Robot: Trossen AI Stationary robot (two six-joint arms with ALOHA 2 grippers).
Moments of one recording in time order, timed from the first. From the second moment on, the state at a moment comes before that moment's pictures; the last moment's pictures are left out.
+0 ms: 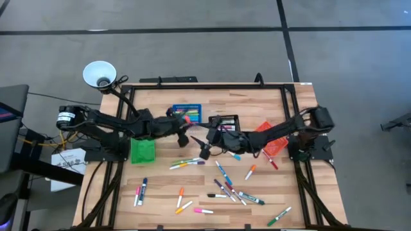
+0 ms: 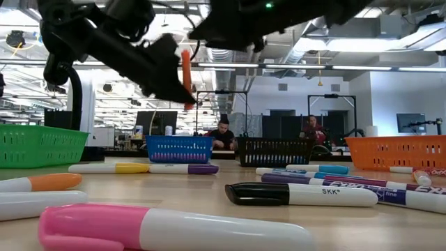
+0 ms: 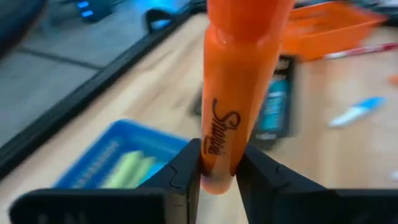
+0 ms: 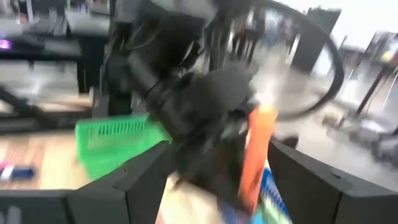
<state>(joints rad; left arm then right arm) 0.05 1.38 0.52 0.41 -0.40 -0.03 0.18 1.76 1.02 0.57 0.57 -0.12</state>
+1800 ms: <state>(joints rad) -0.06 1.38 0.52 0.33 -0.18 -0.01 0.30 1.62 0.99 0.00 0.37 0.37</state>
